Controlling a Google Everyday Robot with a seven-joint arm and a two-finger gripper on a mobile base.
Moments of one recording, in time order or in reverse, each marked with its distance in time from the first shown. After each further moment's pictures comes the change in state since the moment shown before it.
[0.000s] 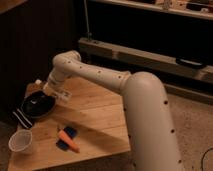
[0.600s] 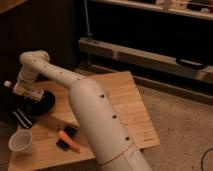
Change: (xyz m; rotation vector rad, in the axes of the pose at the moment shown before) arm 0.083 -0.005 0.104 0.067 -0.022 -0.135
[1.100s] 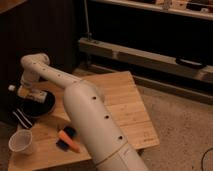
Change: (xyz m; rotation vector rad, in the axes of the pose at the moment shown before) arm -0.063 0.012 -0.006 -0.024 -0.060 0.015
